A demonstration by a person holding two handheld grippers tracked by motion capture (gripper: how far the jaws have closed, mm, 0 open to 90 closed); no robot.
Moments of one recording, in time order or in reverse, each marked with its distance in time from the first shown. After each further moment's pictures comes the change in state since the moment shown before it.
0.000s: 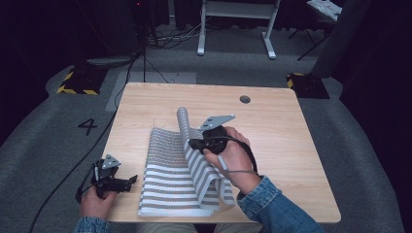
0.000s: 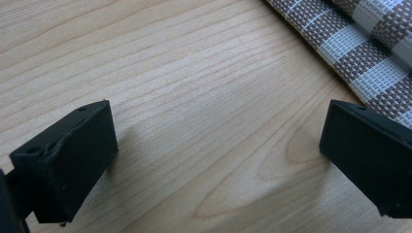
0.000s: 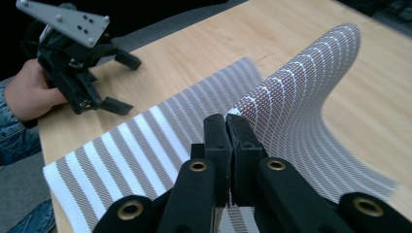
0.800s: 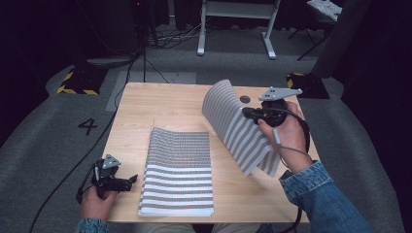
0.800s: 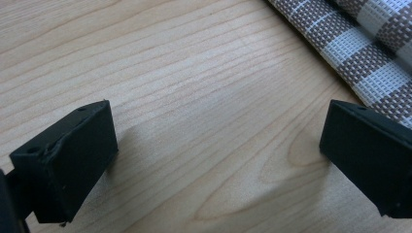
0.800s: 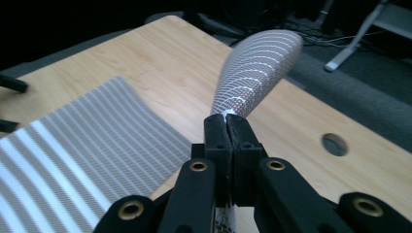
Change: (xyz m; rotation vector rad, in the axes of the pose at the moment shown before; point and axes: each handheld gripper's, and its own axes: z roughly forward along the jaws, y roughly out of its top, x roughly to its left) left arm -0.001 0.000 0.000 0.003 0.005 -0.006; right arm -0.096 -0.005 -0.112 -0.065 -0.283 0.033
